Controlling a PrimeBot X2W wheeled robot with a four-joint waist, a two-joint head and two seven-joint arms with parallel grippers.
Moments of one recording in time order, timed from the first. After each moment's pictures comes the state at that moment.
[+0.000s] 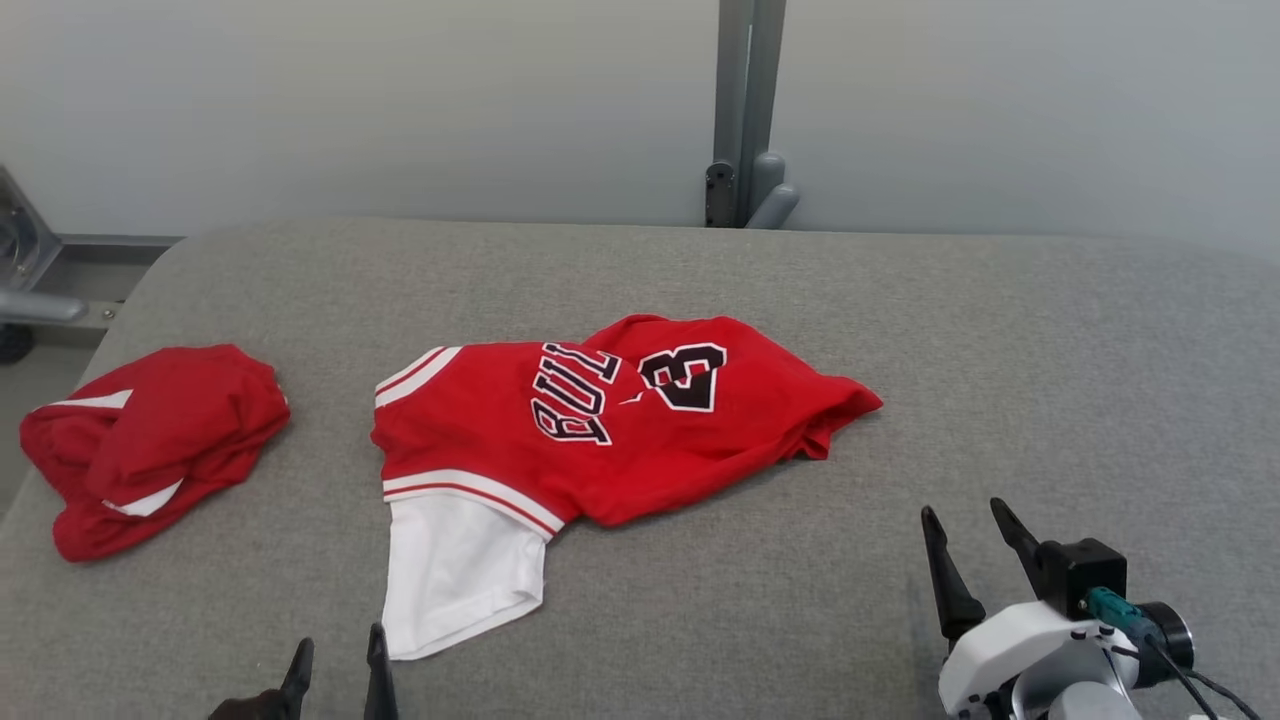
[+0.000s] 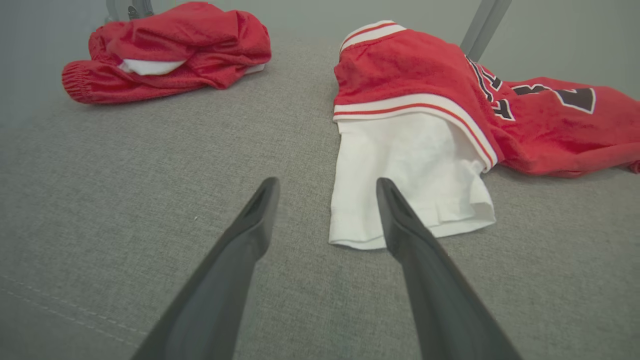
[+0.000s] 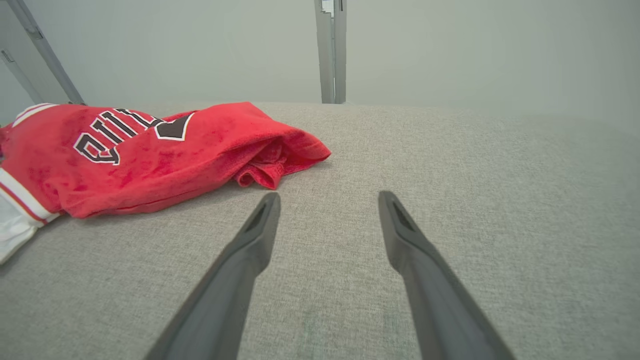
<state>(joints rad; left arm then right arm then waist) 0.09 0.05 -0.02 0.43 -0.28 -0.04 -0.26 -0.09 -0.05 0.02 0.47 0.09 0.13 -0.26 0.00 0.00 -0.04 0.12</state>
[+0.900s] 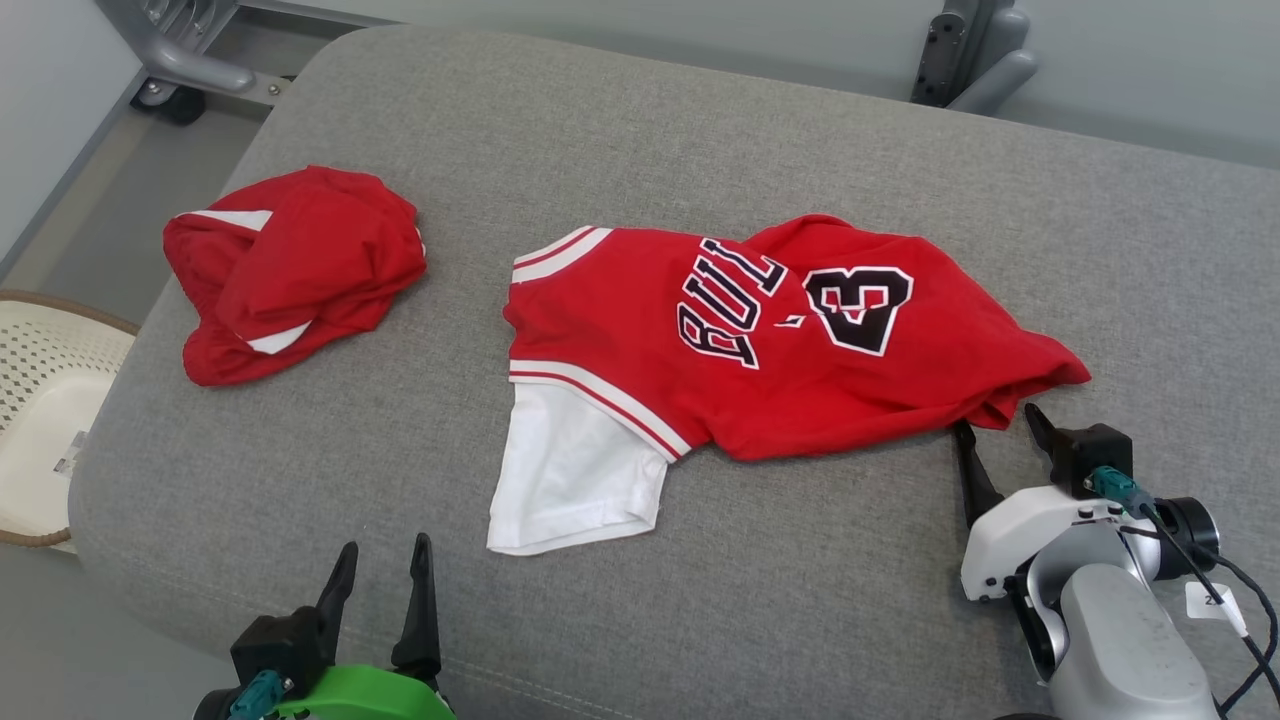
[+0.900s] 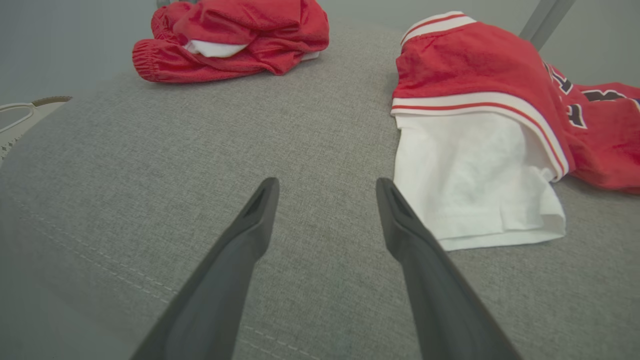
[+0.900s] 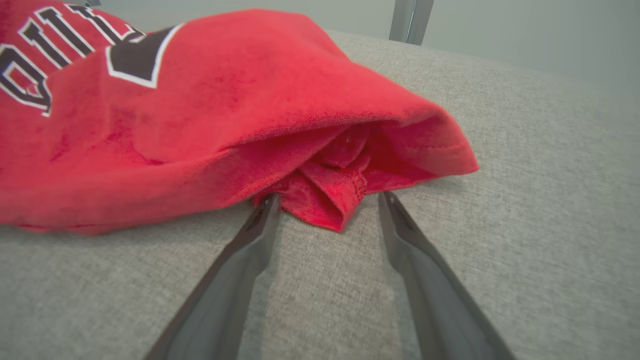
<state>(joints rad) -0.02 0.05 -0.12 0.38 -0.31 -0.06 -0.26 -0.38 -0.06 -0.10 0.74 -0.07 0.13 -0.26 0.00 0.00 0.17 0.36</state>
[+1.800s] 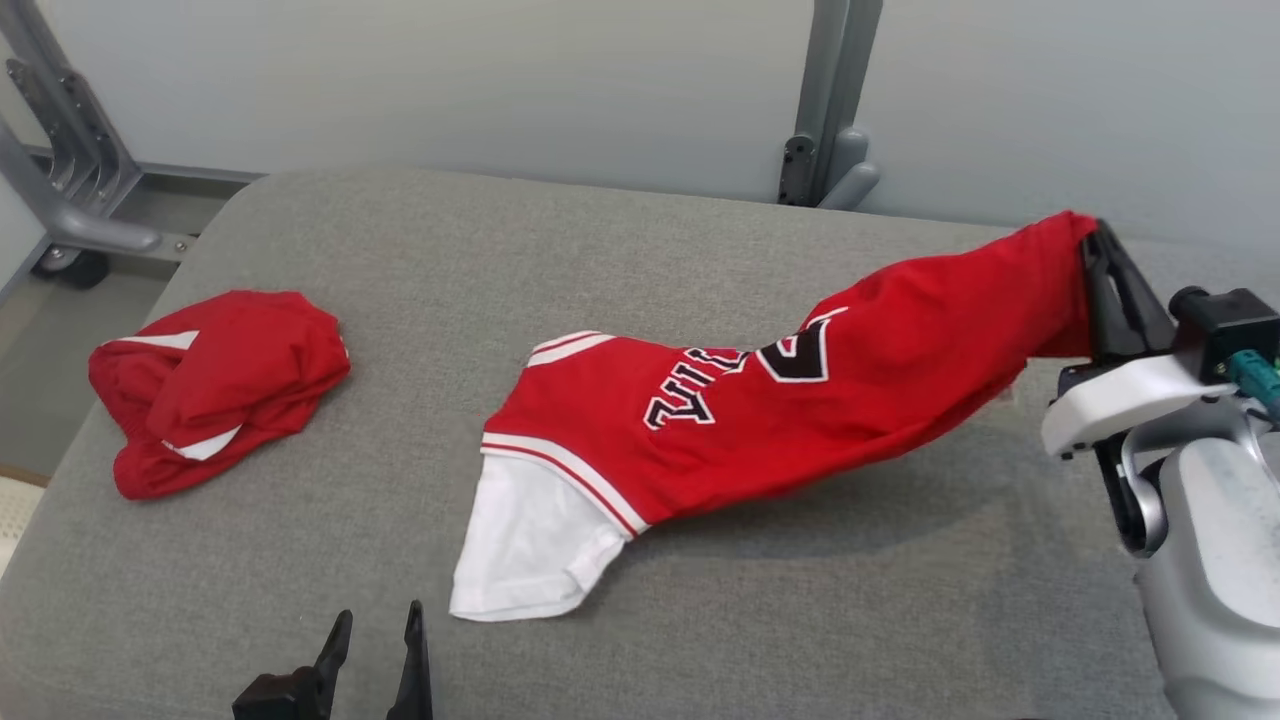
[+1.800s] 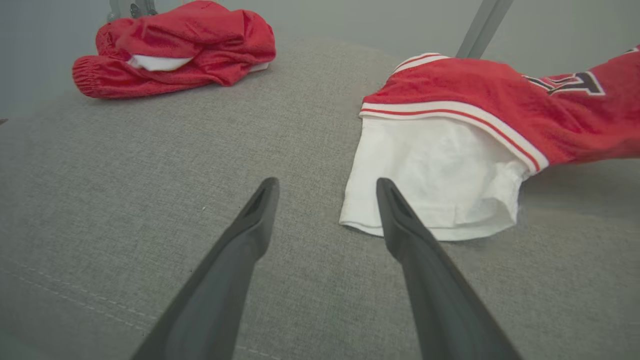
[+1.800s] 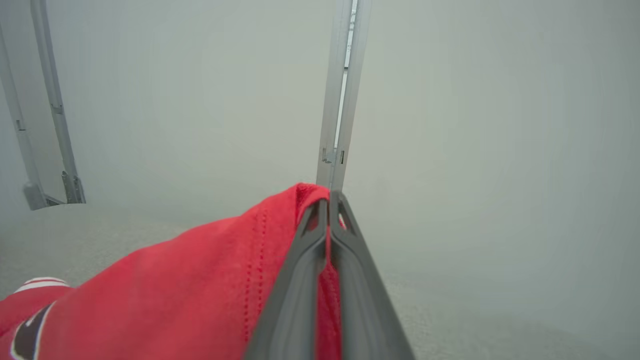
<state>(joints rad) 0.05 0.05 -0.09 0.41 -0.28 -0.07 -0.26 -0.43 -0.18 -0.06 0.42 0.04 0.13 -0.26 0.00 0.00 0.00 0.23</state>
